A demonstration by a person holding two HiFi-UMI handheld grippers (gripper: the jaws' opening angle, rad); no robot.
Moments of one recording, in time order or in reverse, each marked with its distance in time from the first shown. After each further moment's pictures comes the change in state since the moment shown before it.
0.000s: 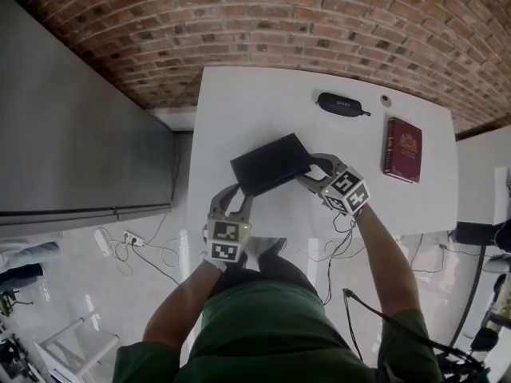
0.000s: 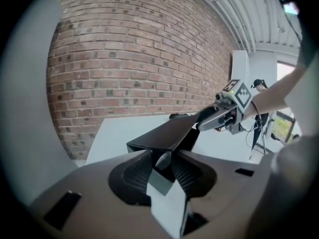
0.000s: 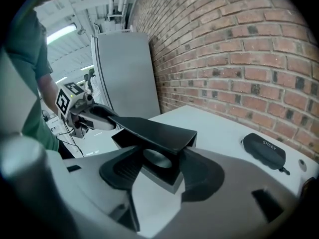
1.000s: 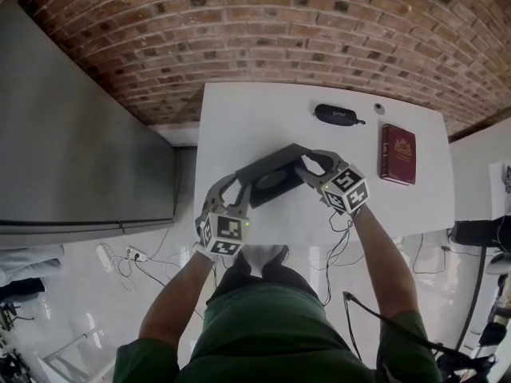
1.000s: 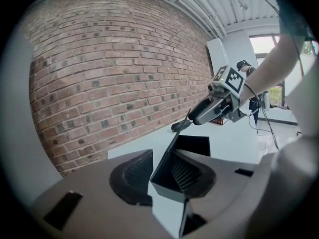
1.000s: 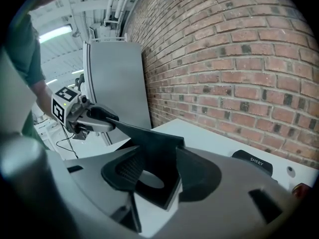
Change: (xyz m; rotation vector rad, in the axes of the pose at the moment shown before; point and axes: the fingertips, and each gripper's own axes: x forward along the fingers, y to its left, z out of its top) left arm -0.005 0.027 0.064 0.323 -0.091 0.002; right arm -0.012 -0.013 0.058 0.029 -0.100 -0.125
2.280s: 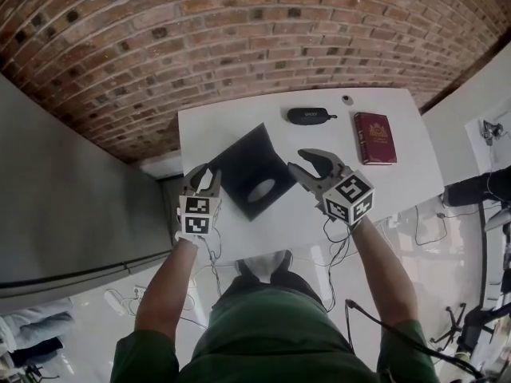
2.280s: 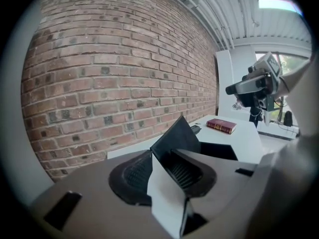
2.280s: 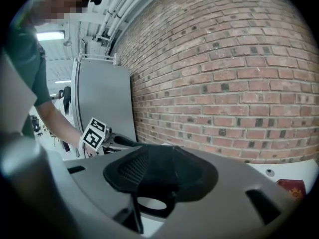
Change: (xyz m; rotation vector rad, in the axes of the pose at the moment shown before) left arm 0.051 0.085 0.005 -0.120 -0.036 -0.084; right arm -0.067 0.018 0.089 0.083 -0.227 -0.225
